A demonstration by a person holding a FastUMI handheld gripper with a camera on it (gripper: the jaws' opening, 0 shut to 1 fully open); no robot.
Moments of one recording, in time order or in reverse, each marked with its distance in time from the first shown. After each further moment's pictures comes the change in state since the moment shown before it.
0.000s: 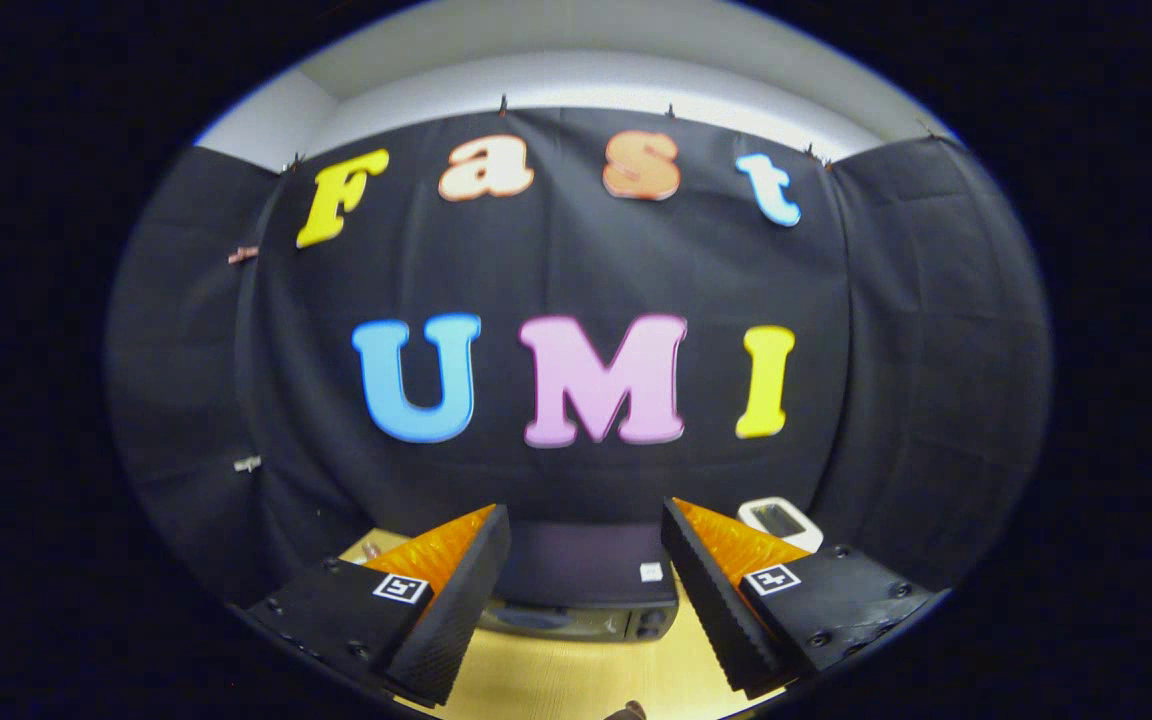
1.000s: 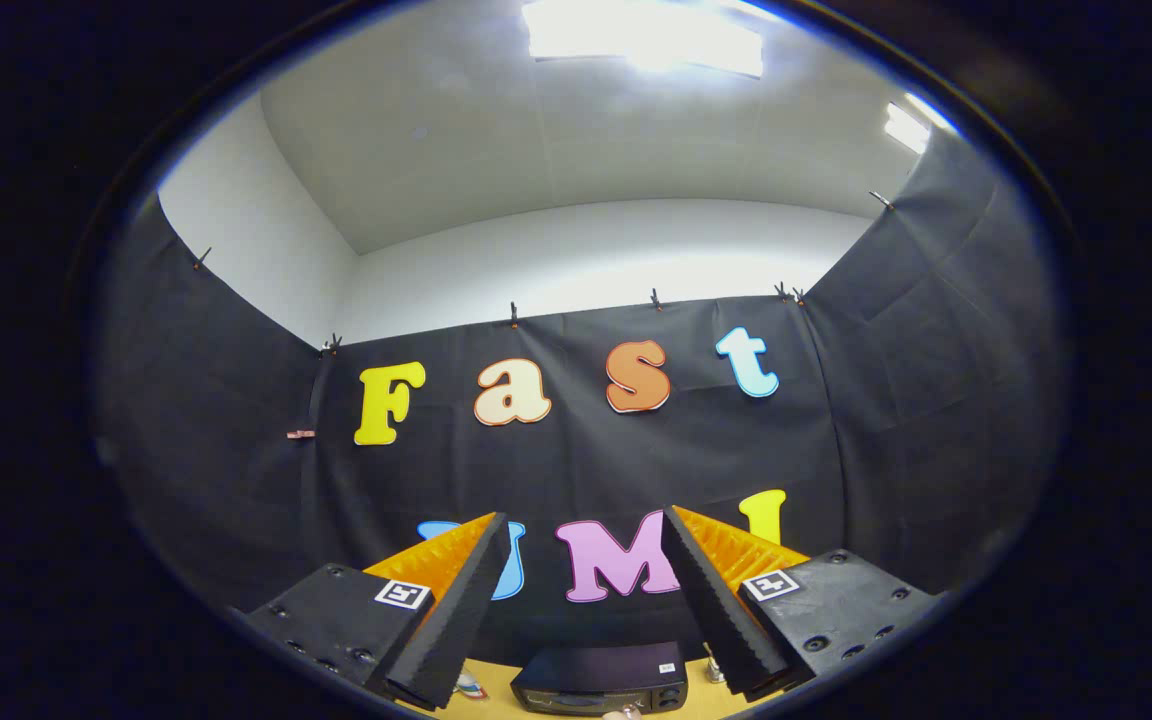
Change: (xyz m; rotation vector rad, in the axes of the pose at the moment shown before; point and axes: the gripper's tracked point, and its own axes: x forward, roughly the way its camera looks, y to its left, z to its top) arm -0.166 -0.011 0.177 0.137 -0.407 0.120
